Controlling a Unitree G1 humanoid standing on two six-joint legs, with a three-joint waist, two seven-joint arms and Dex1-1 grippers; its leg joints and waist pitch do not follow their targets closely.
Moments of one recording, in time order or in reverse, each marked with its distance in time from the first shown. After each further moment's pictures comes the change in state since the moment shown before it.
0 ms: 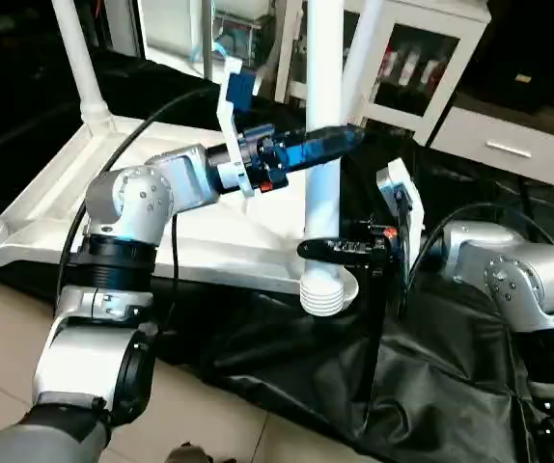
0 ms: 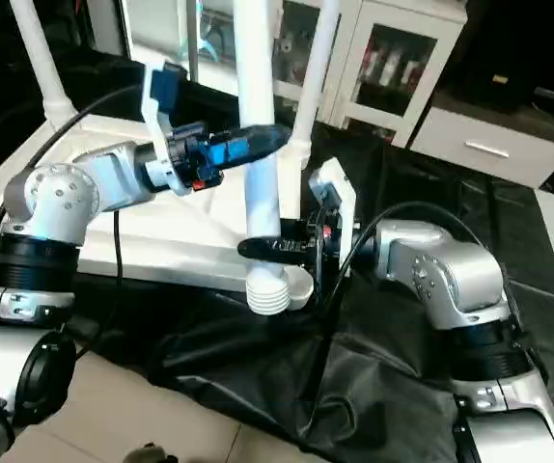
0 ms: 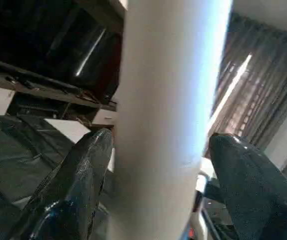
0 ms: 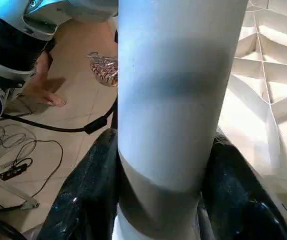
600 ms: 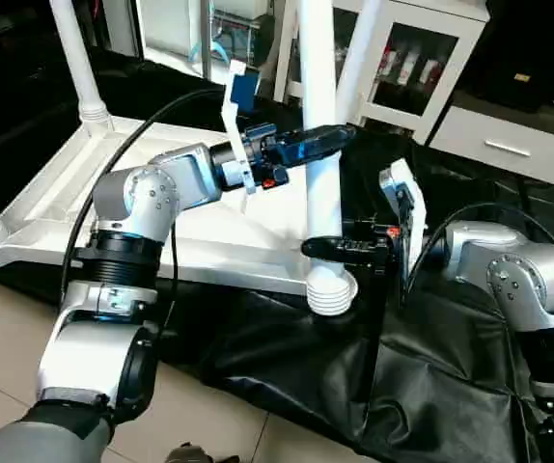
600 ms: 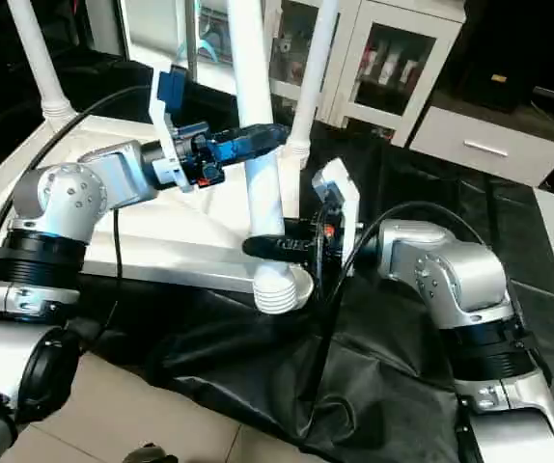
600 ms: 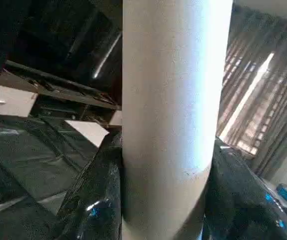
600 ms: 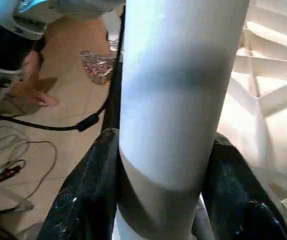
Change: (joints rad) left arm -0.019 -0.020 -0.001 0.042 0.052 -0.066 0.045; right arm 0.000 -0.004 -0.004 0.011 -0.015 -0.003 -0.024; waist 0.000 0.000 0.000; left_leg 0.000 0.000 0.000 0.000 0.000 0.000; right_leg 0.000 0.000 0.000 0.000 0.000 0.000
